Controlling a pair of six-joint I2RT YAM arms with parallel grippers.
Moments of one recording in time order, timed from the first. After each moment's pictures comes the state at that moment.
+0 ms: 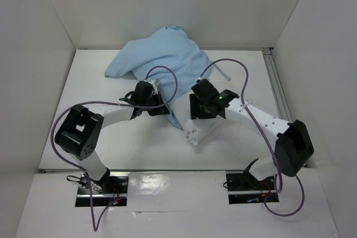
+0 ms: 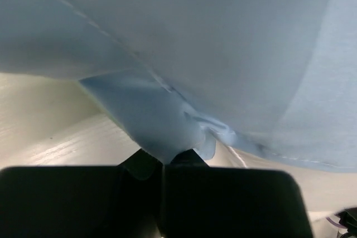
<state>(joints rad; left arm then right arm) -0.46 1.67 0.89 0.02 0.30 -0.66 0.70 1.41 1.10 -0.70 0.14 0.58</state>
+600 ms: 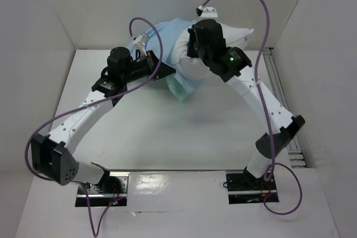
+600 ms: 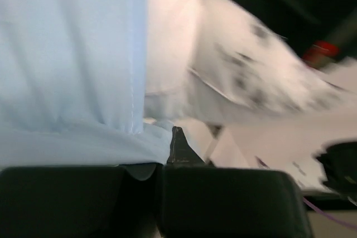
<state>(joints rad) -0.42 1.42 1.29 -0.05 0.51 -0.70 0.68 1.73 2.09 -0.74 0.41 0.32</state>
